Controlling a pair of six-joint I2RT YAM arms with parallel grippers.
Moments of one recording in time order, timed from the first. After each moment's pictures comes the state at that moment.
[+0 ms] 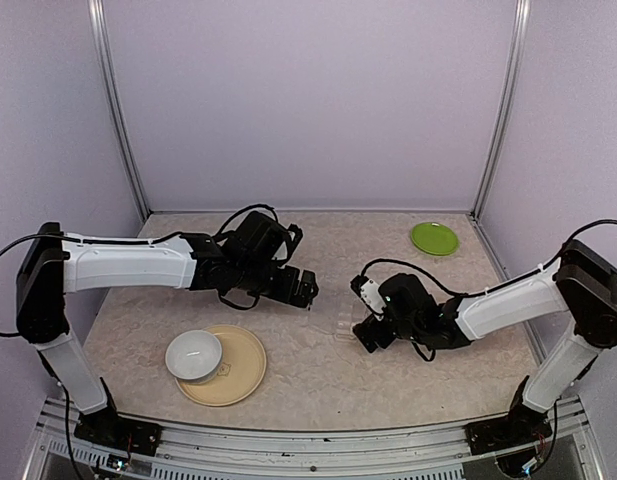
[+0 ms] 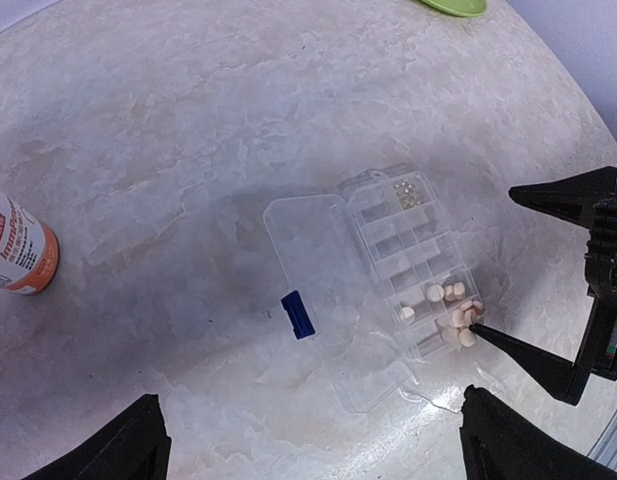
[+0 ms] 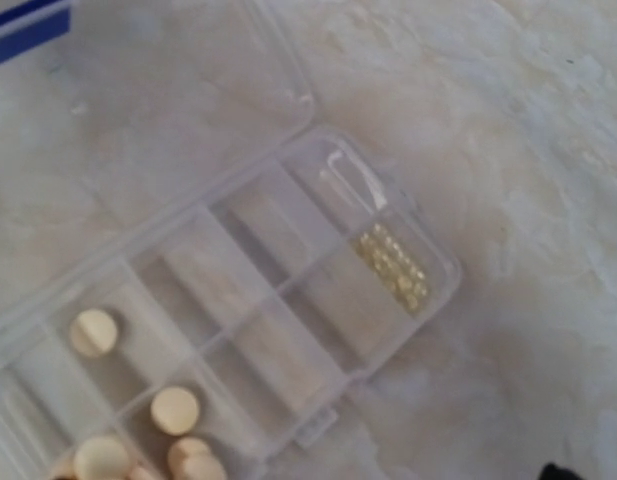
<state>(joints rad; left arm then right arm) -0.91 1.73 1.24 -0.30 -0.11 -0.39 0.89 1.61 0.67 0.21 0.33 -0.06</state>
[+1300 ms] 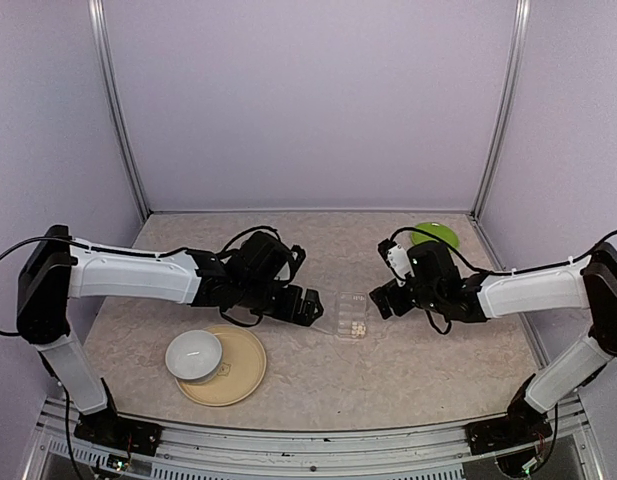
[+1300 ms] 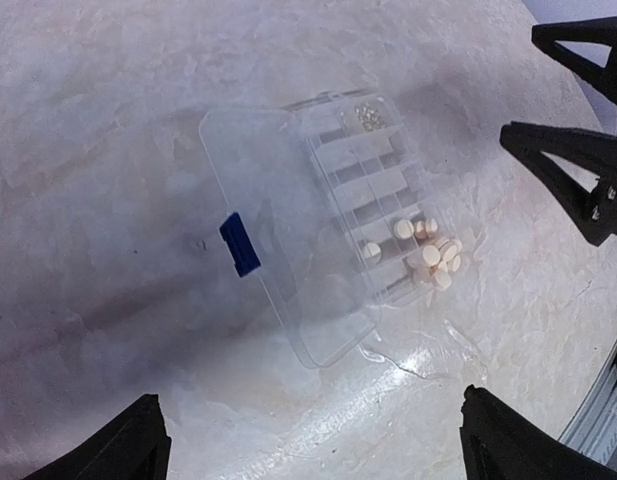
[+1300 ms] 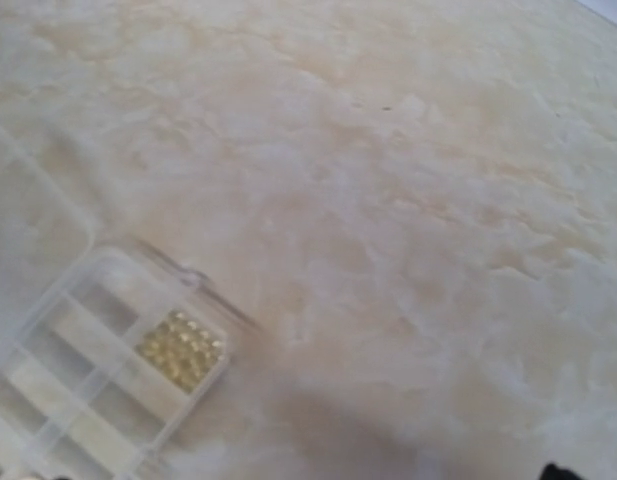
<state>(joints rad) -0.95 1.74 1.16 -0.24 -0.04 -0.50 0.71 1.49 0.72 0.15 0.24 -0.02</state>
